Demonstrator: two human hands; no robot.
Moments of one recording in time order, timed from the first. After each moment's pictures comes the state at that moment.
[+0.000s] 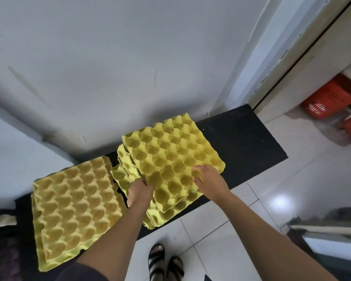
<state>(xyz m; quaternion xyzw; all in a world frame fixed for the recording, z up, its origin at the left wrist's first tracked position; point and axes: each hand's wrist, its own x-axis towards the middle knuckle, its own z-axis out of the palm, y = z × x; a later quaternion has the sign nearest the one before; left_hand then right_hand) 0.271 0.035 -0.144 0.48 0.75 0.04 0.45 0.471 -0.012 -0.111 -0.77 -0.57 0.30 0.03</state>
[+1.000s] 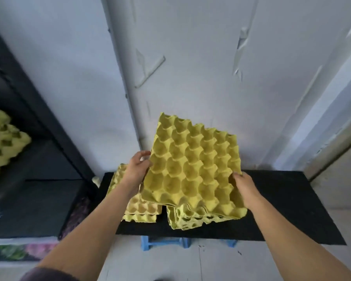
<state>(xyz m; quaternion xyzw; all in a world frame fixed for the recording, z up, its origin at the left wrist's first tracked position) 0.194 -0.089 0.069 0.32 0.65 0.48 0.50 0.492 -0.040 0.006 -0.71 -0.38 0.50 0.31</state>
